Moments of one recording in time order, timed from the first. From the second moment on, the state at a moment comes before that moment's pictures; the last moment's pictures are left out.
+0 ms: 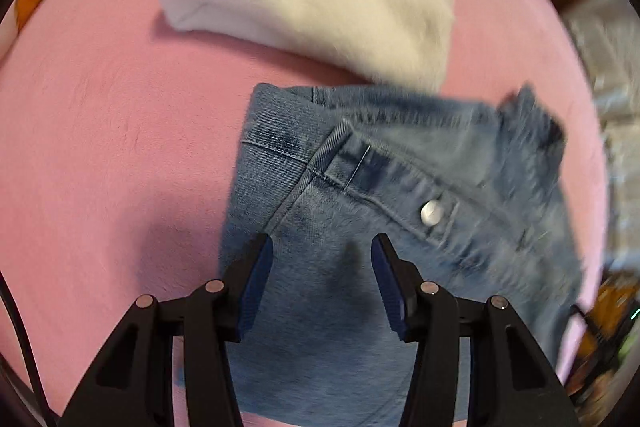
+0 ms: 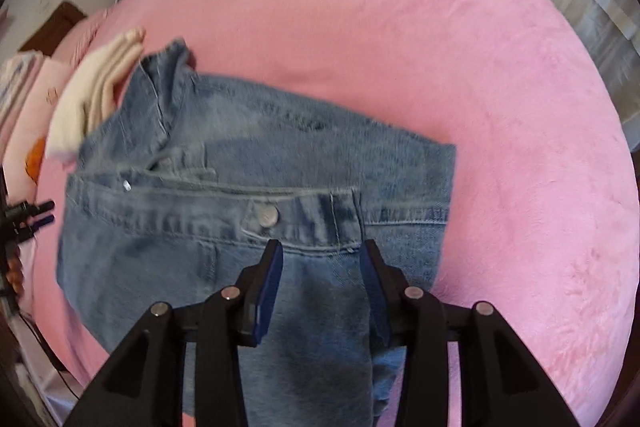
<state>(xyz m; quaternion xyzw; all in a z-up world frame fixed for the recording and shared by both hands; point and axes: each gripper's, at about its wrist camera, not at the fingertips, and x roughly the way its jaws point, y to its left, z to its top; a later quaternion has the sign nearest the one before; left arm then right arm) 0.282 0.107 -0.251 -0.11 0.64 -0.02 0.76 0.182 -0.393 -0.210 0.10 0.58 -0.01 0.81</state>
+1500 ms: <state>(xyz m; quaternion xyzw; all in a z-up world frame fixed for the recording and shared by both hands) 0.360 0.061 -0.268 -0.01 0.52 0.03 0.85 0.290 -0.365 -0.206 0.01 0.47 -0.17 0.86</state>
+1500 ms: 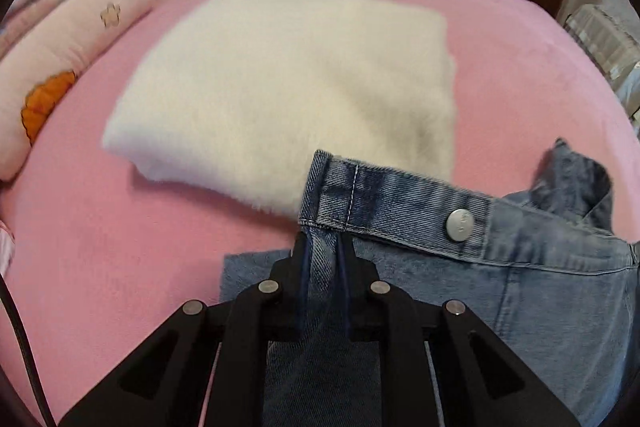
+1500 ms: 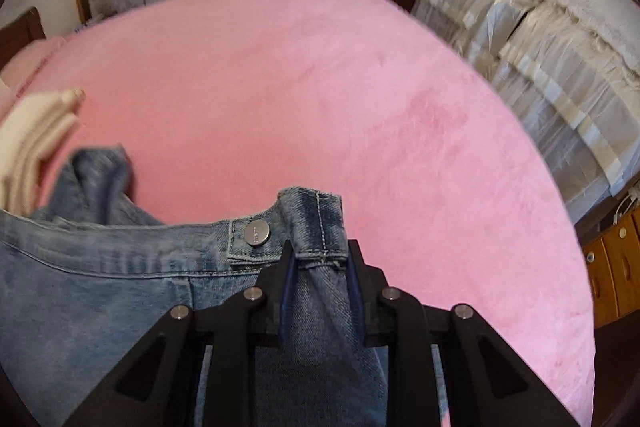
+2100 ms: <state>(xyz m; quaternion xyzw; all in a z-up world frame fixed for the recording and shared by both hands) 0.314 -0.030 -0.208 -0.03 0.46 -0.05 0.88 0.262 -0.205 -0.165 0.05 0.43 0.02 0.90</state>
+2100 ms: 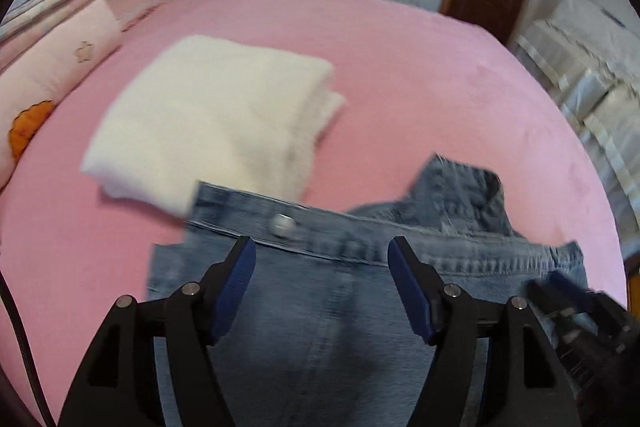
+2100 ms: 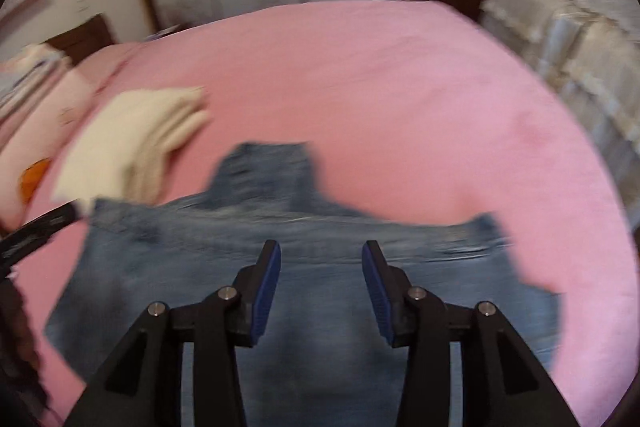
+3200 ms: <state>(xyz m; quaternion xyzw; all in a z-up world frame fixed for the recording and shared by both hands) 0.215 -0.014 -0.205 -0.07 0.48 -0.03 0.87 0.159 -0.215 -0.189 0.09 0.45 -0.01 0.89</state>
